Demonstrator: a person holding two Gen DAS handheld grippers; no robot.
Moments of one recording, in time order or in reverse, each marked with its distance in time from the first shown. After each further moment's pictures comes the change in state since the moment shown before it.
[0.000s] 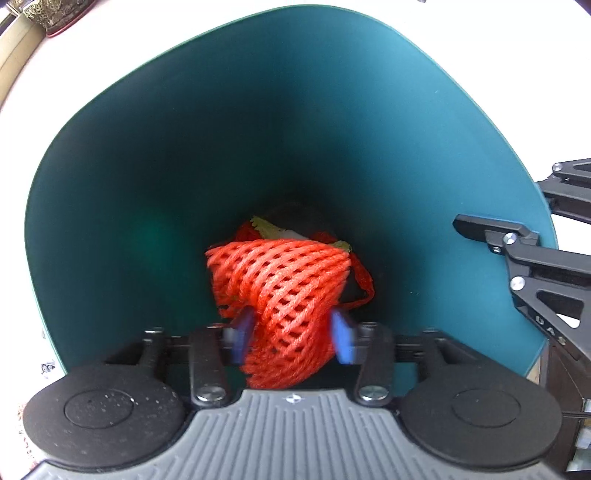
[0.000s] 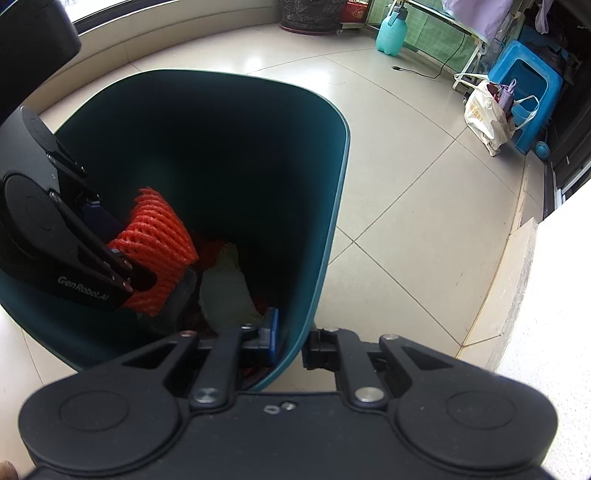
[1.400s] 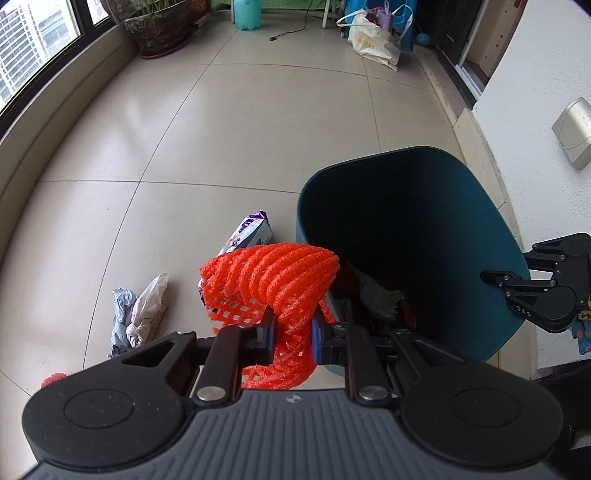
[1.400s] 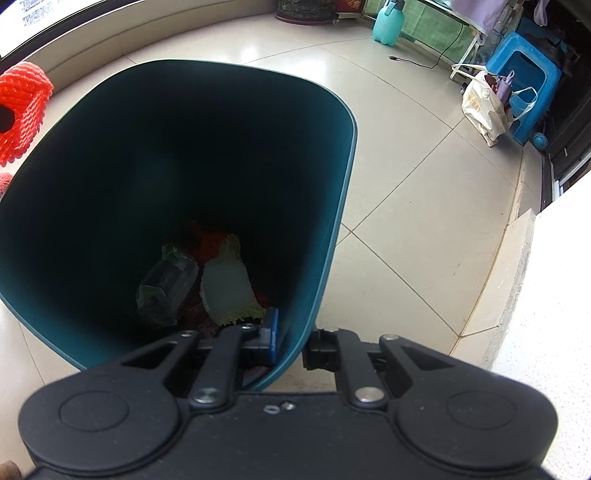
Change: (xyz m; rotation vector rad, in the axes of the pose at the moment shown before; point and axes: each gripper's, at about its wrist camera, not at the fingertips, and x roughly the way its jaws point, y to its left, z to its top) left arm -0.133 0.096 -0.061 -0.162 -0.233 0.060; right arm 0.003 -0.001 0.012 0.011 0.039 -0.010
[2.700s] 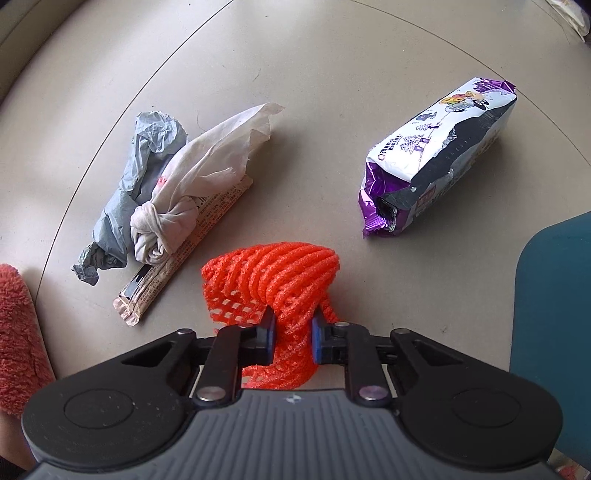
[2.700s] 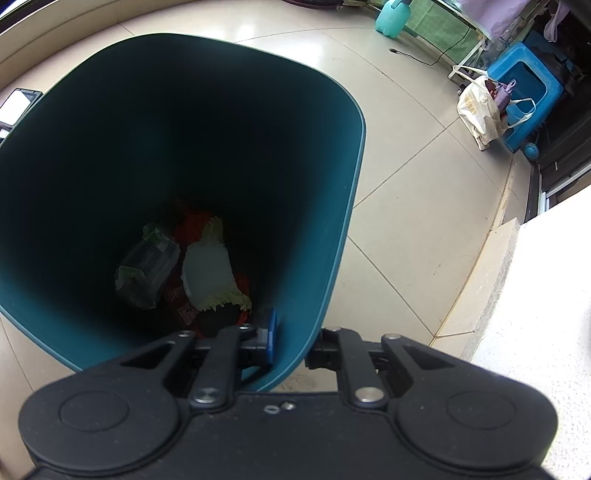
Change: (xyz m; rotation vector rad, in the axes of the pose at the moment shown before) left arm 0.275 0.174 -0.088 -0.372 0.316 0.174; right arm 0.013 0.021 0.012 -0.060 0.069 -0.093
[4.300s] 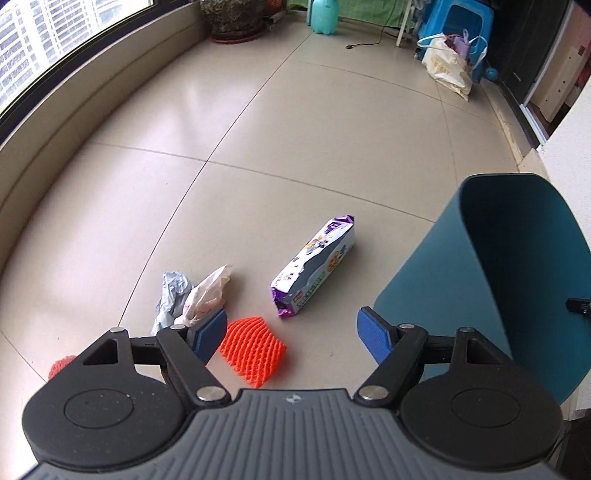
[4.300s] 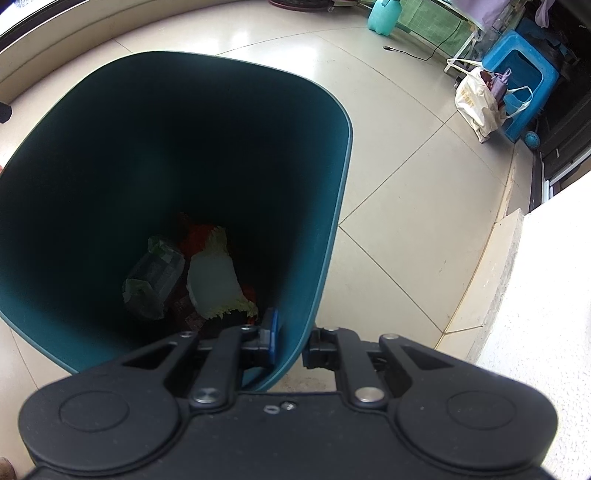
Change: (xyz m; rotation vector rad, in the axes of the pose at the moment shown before) left arm -0.238 -0.019 -0.022 0.163 -0.338 -0.118; right arm -0.003 -0.013 0.002 0.054 -0.007 0.033
